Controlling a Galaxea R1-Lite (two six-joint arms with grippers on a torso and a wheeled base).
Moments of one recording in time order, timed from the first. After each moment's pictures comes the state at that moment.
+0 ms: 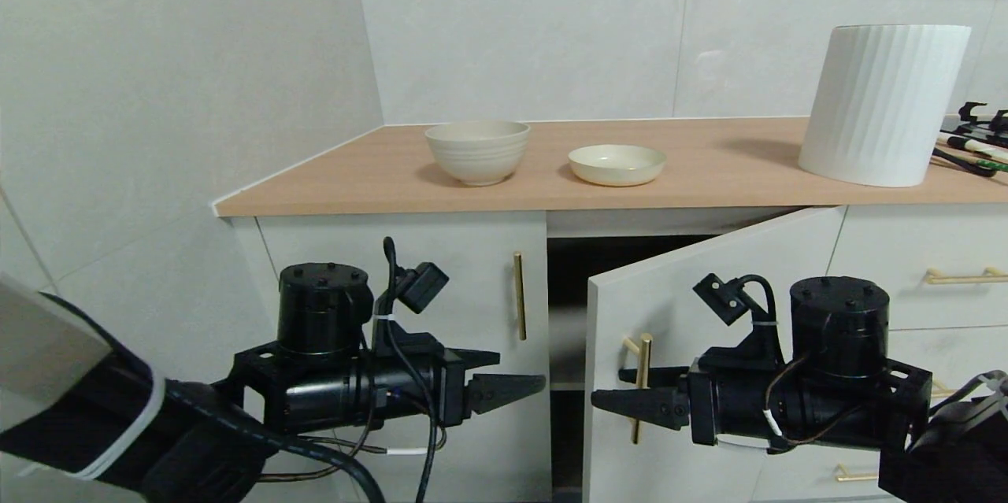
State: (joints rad) left arm -0.48 1.88 -0.57 -0.90 -0.62 -0.32; right arm 0.58 1.86 -0.48 -1.09 0.65 0.48
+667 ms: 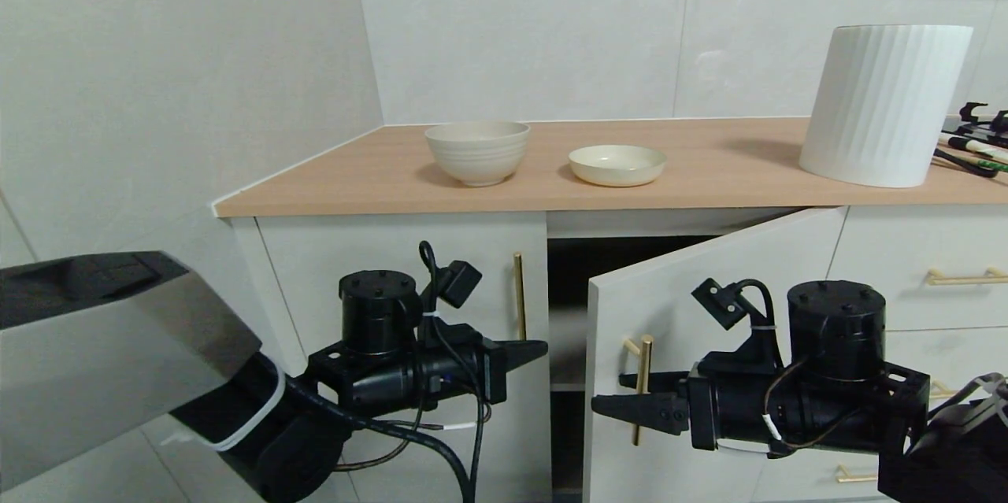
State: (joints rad) left arm -0.51 2.09 -0.66 -1.12 -0.55 -0.35; right arm 0.58 1.87 -0.47 -1.09 0.65 0.48
